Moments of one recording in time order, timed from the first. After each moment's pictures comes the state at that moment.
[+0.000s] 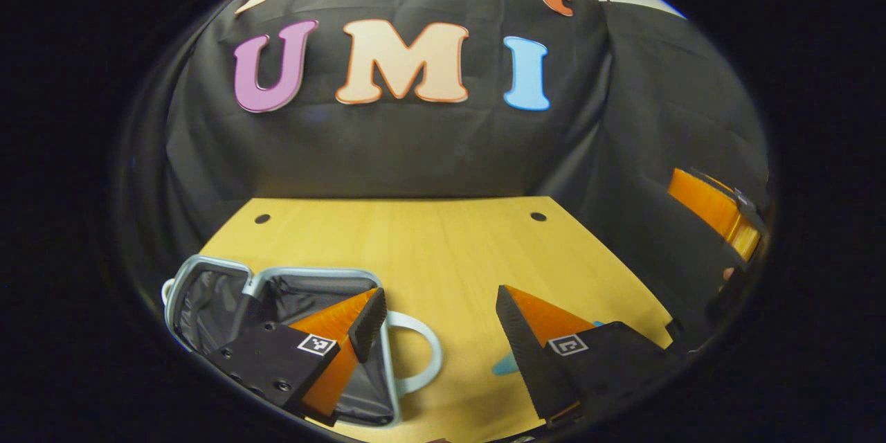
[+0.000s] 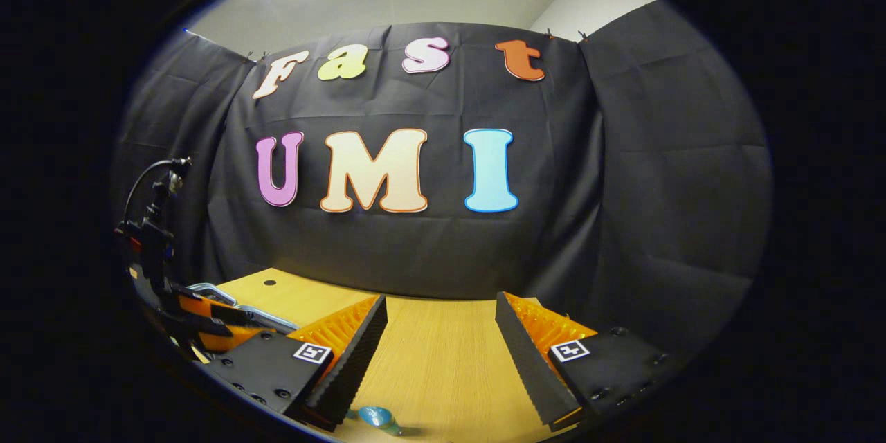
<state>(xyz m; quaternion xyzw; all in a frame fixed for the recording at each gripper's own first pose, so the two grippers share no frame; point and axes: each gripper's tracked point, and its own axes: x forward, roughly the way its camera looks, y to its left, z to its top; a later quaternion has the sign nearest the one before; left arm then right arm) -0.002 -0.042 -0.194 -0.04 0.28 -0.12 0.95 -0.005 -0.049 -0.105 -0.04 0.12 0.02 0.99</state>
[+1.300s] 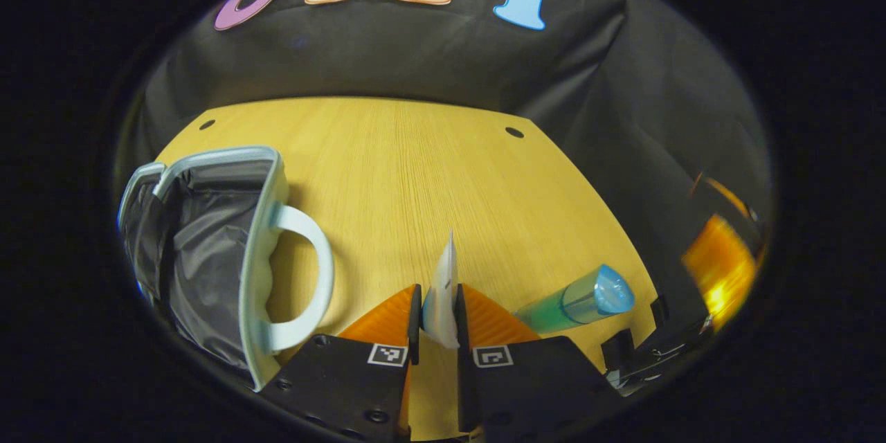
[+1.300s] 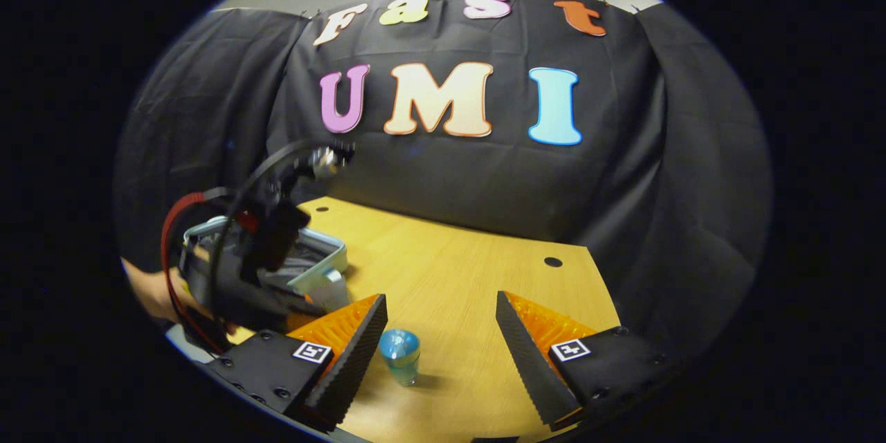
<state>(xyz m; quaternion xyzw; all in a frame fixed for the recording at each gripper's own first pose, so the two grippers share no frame) -0.037 -0.111 -0.301 -0.08 0.41 -0.16 0.89 -0.079 -0.011 -0.233 -0.08 0.25 0.15 0.95</state>
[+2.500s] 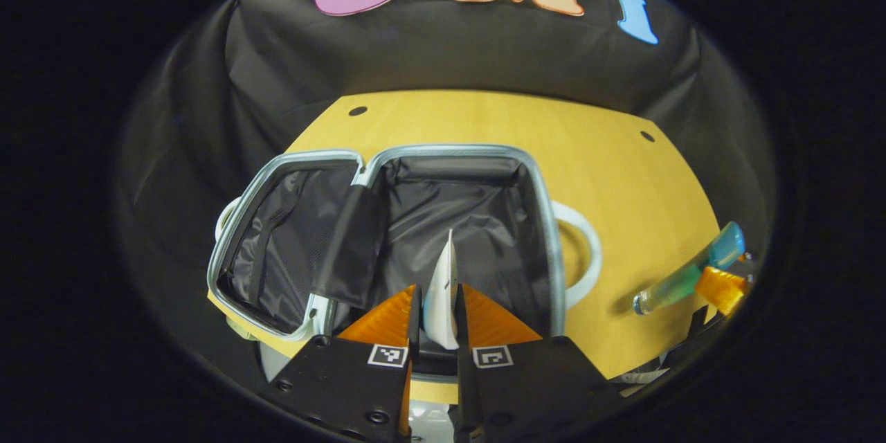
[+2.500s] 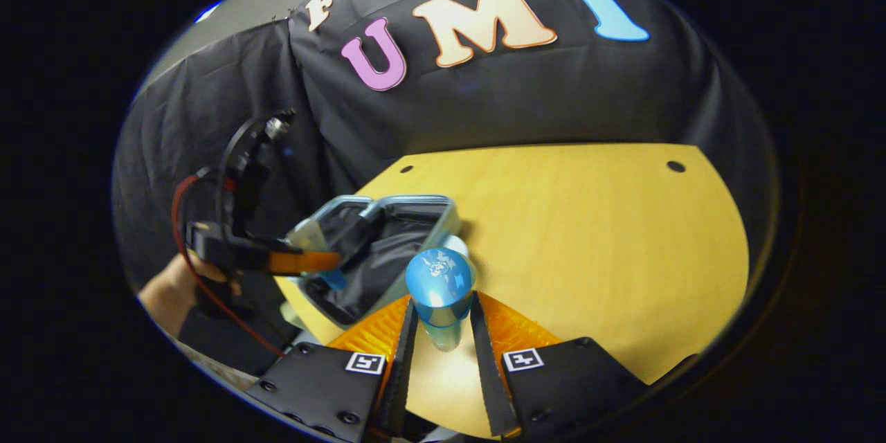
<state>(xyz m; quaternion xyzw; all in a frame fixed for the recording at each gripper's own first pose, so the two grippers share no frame) -0.077 0.148 -0.294 -0.01 0.49 0.05 0.87 -0.104 0.148 -0.281 0.11 0.43 0.27 0.86</state>
